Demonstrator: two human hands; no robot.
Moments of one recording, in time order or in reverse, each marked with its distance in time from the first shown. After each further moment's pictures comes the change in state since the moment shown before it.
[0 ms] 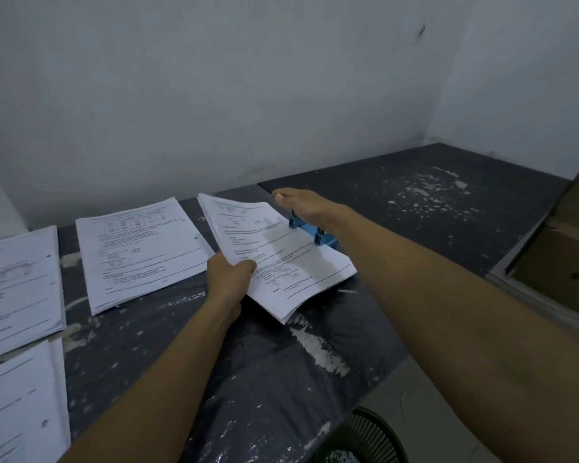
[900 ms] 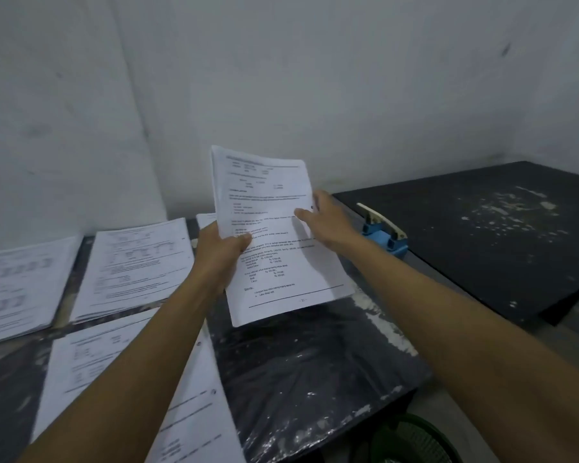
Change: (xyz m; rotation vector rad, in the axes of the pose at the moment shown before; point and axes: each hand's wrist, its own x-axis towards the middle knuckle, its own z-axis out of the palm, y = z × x) left_hand -0.059 0.101 -0.162 0.060 0.056 0.140; right_hand -0.049 -0.101 0.088 0.346 0.228 -0.205
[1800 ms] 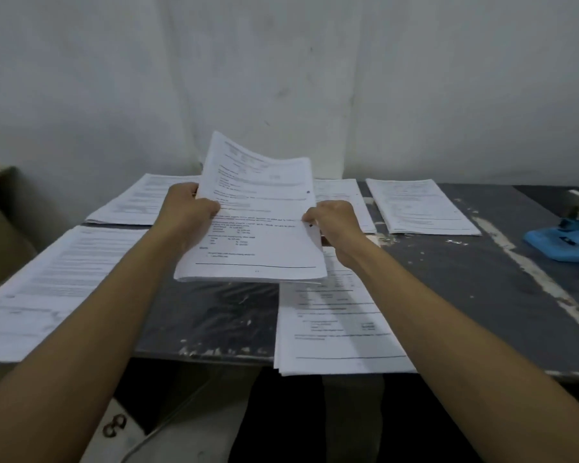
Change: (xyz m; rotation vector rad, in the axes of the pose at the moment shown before) left_hand -0.169 0.053 -0.335 0.487 0.539 -0.041; right_hand -0.161 -0.161 0.254 0.401 -0.342 0.153
